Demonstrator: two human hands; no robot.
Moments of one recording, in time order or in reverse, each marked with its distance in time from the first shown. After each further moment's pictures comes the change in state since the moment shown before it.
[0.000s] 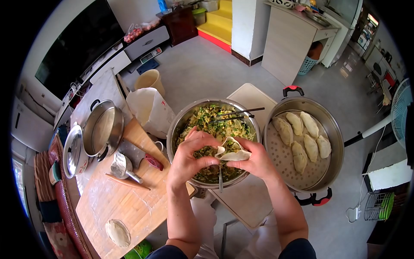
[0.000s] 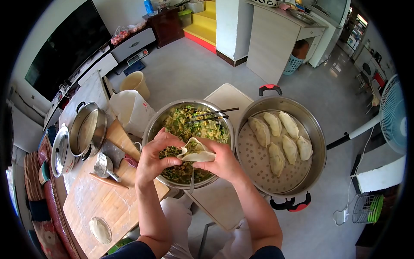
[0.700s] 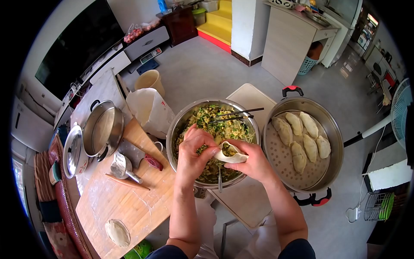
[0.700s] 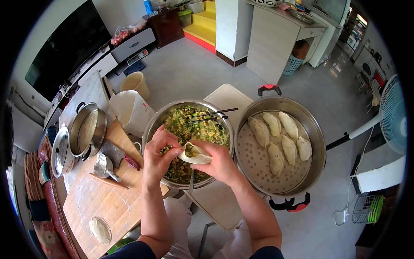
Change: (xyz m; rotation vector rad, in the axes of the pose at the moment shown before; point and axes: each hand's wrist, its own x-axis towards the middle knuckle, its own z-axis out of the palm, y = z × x) left_hand 0.005 -0.003 0.019 0.140 0.219 0.038; right_hand -0.001 -0.001 0.005 -0.084 0.006 -0.045
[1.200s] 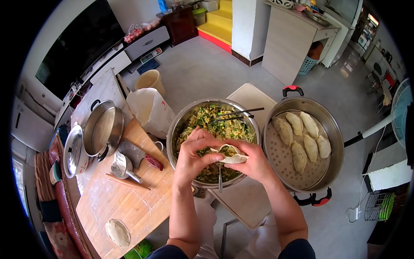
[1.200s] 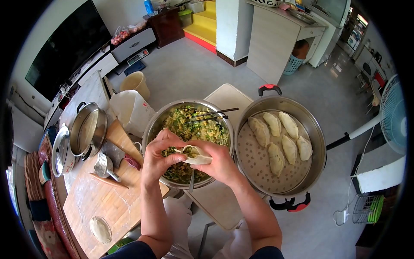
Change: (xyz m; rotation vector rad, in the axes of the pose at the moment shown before) left_hand -0.003 -0.006 -0.001 -0.211 -0.097 -0.023; right_hand 0.001 -0.004 0.002 -0.018 0.022 -0.052
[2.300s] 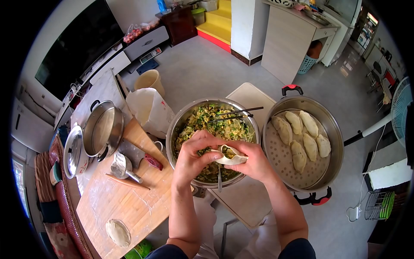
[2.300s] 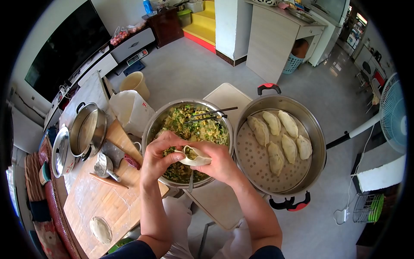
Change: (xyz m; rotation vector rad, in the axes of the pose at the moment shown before) left_hand 0.001 0.010 0.001 -0.043 -0.052 -0.024; right_hand 0.001 -0.006 -0.005 -0.032 -0.031 -0.033
